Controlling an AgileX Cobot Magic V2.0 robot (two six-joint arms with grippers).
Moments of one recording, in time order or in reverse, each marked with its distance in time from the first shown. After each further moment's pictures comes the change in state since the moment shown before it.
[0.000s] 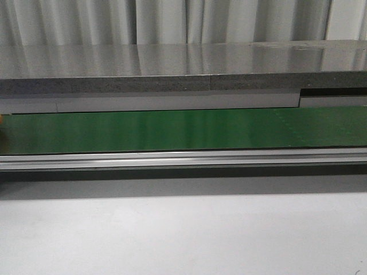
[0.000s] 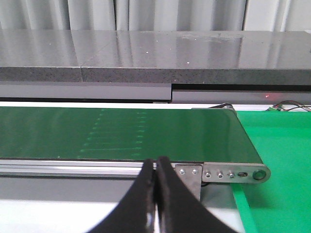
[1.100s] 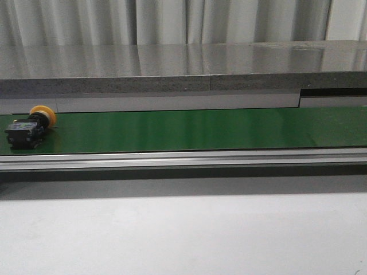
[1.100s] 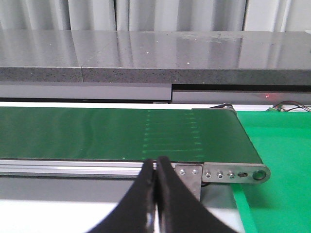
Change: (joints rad) left arm -0.113 -1.128 0.919 -0.060 -0.639 0.025; right arm 0.000 0.000 0.000 0.000 0.000 0.000
